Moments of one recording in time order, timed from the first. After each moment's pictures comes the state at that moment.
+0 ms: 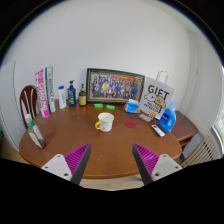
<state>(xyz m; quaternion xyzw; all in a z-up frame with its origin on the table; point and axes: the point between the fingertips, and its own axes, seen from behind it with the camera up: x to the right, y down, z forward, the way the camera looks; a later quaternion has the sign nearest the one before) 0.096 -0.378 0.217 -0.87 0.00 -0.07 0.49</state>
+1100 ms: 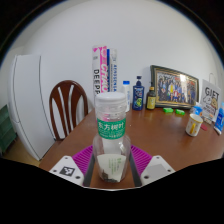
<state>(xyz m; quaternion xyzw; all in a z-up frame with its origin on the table) -0.301 -0.242 0.071 -0.83 -0.09 0.07 0.55</state>
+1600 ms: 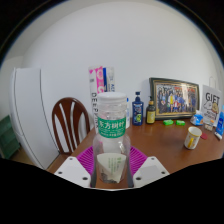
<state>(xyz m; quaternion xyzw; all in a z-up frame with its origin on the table) -0.293 -0.218 0.149 -0.80 -0.07 0.10 0.59</state>
